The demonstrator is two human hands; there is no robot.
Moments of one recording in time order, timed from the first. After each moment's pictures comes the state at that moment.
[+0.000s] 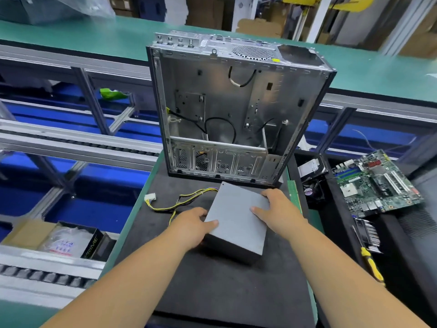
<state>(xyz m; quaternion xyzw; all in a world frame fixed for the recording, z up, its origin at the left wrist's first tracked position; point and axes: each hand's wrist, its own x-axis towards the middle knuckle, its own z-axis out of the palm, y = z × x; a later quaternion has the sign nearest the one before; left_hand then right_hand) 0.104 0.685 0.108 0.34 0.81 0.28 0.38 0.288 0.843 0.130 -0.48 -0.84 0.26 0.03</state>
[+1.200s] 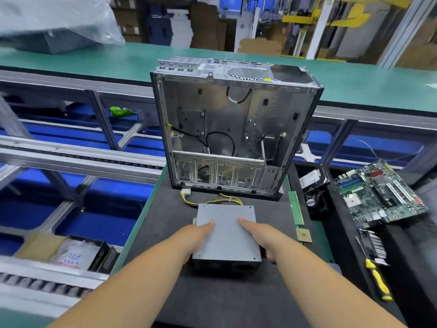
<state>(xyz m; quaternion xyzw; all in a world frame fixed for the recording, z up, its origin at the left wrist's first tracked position) 0.114 0.688 0.114 0.13 0.77 0.37 0.50 0.267 0.813 0.115 -0.55 -0.50 0.67 0.00</state>
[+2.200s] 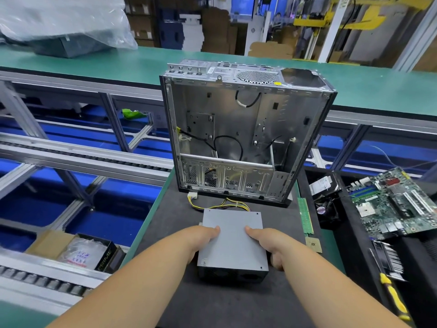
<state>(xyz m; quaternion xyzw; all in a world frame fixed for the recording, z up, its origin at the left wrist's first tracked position) 0.112 0.694 0.137 0.11 0.76 0.34 0.54 0.259 0.816 0.124 -0.57 -0.46 0.68 -0.02</state>
